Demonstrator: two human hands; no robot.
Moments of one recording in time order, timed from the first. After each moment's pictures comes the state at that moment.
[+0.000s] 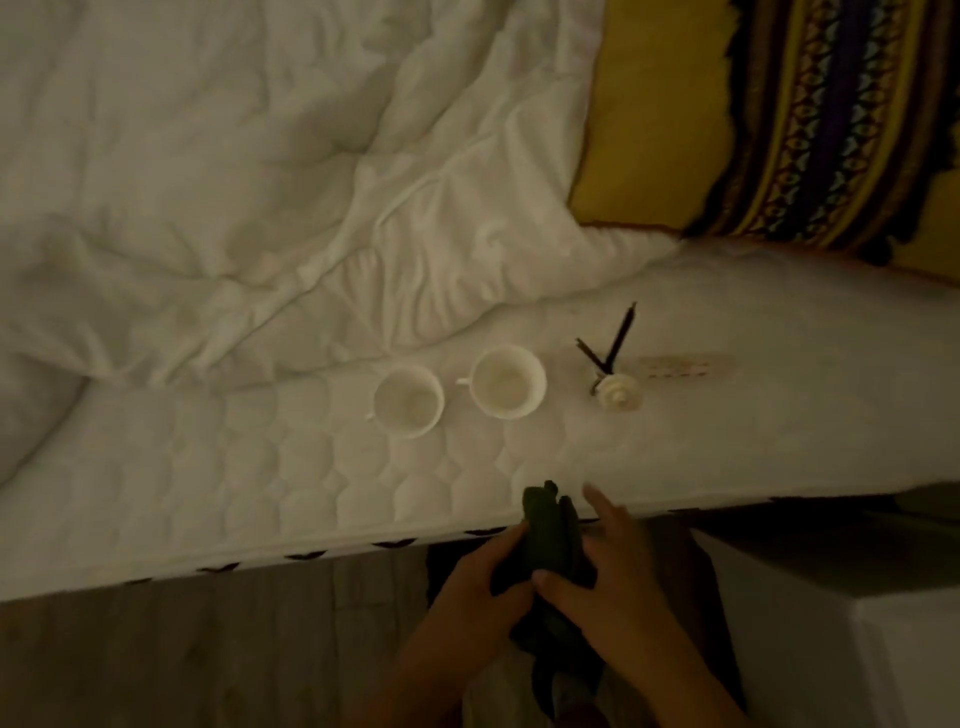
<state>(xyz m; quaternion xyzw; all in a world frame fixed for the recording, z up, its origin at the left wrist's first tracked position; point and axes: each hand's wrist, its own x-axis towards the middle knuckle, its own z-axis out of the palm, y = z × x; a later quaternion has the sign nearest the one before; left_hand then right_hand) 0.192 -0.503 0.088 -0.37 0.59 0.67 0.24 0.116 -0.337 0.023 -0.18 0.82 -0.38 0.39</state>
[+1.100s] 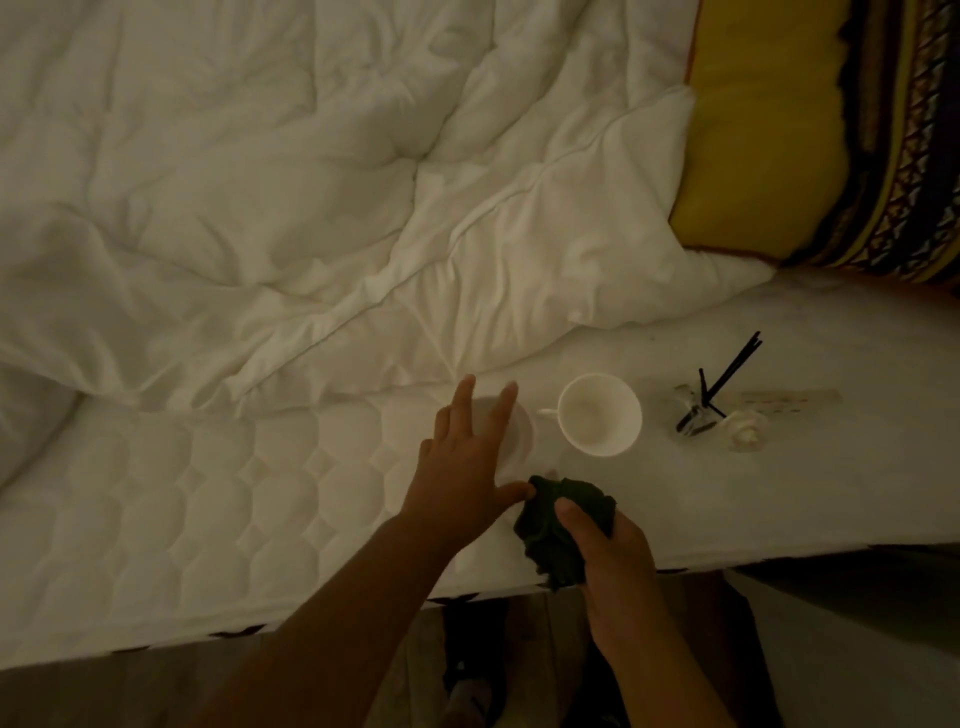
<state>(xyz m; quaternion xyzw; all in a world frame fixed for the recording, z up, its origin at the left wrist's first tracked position) 0.137 -0.663 0.011 -0.17 0.93 0.28 0.17 0.126 -0.494 0.016 0.26 0.65 -0.61 0.36</state>
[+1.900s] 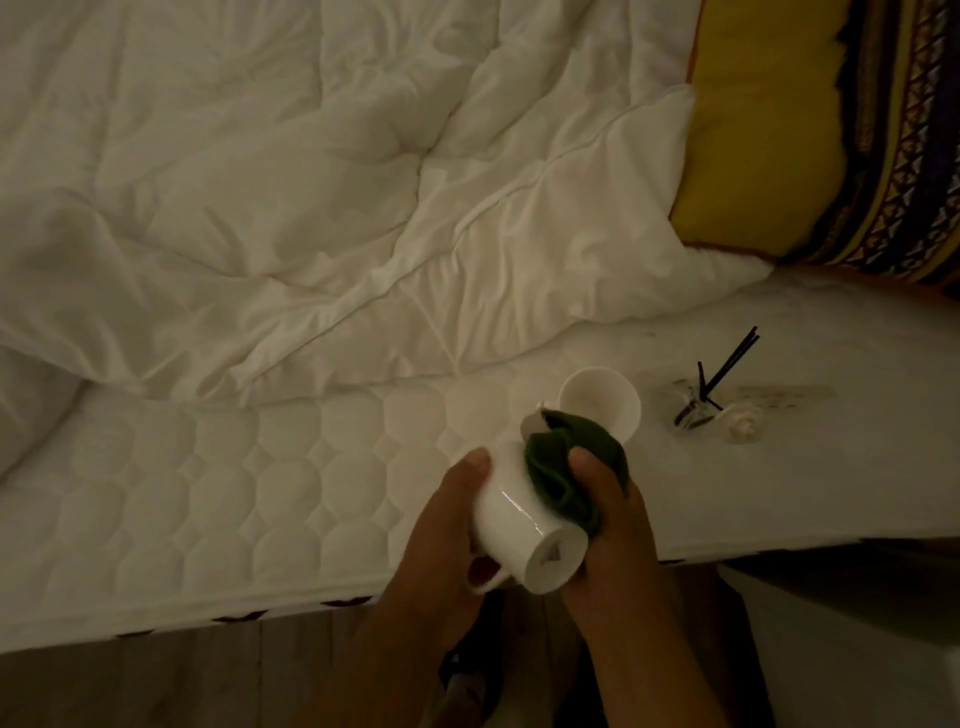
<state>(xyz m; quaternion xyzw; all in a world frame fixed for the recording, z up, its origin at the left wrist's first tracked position) 0.185 -0.627 0.084 -0.47 0.24 0.84 0.10 0.117 -0.523 0.074 0.21 0.49 -0.78 0.32</state>
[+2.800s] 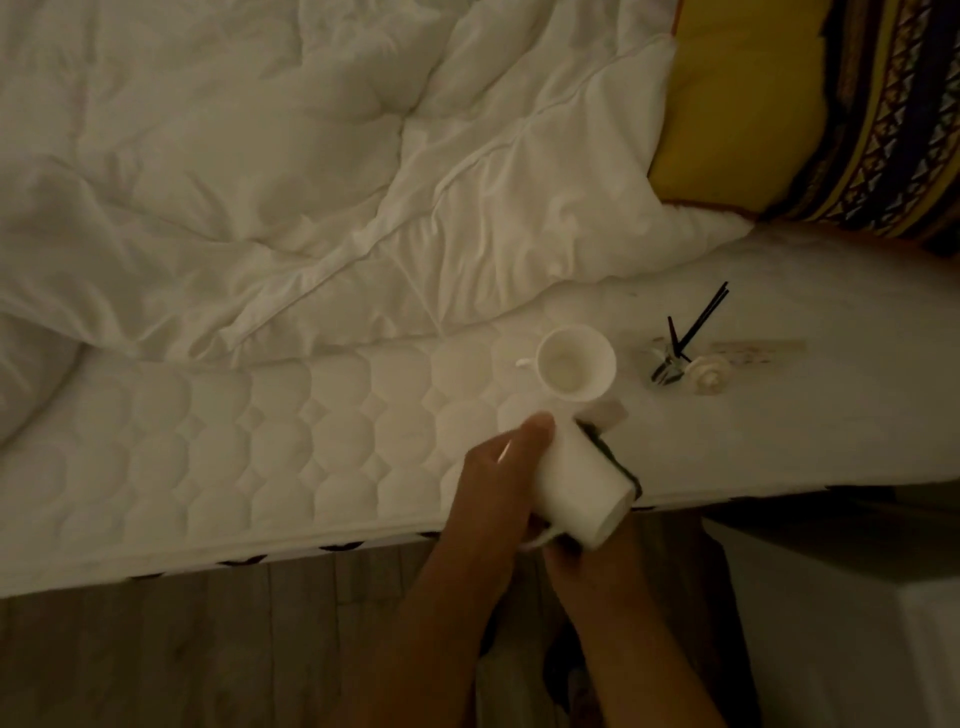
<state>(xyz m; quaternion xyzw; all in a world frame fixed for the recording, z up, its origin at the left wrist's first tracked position) 0.154 -0.576 0.124 -0.48 0.40 0.77 0.08 0.150 -0.476 0.067 0.30 0.49 -0.74 0.35</state>
